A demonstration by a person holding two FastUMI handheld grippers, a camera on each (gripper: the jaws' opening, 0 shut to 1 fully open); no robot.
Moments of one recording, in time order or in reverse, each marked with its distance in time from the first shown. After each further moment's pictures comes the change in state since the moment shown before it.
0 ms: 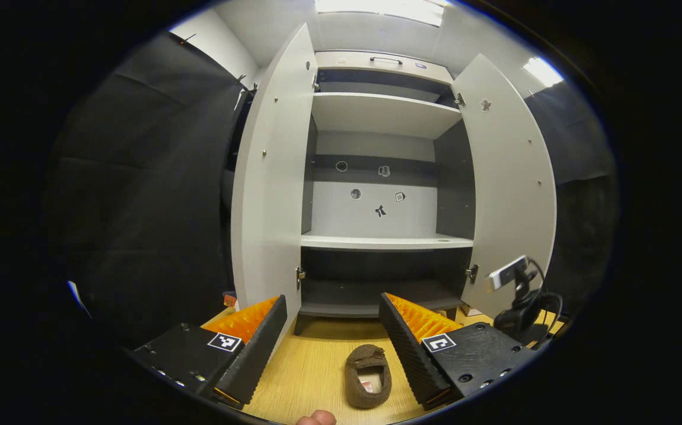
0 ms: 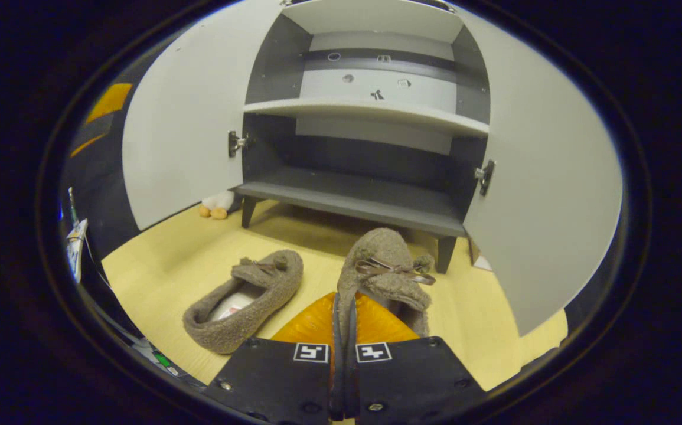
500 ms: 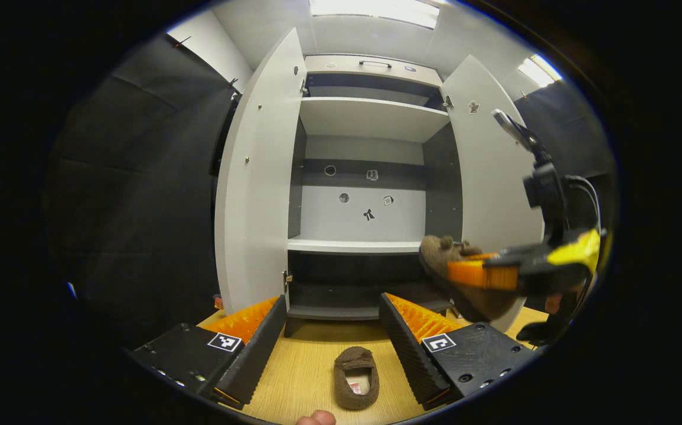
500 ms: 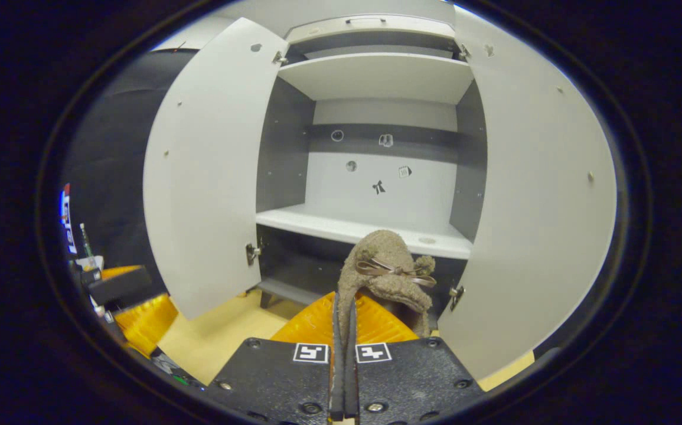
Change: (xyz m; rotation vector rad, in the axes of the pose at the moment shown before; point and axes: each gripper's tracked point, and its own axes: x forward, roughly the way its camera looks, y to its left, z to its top) left arm -0.006 -0.018 0.006 0.002 -0.027 -0.031; right arm -0.054 -0.010 0.199 0.000 -0.247 0.045
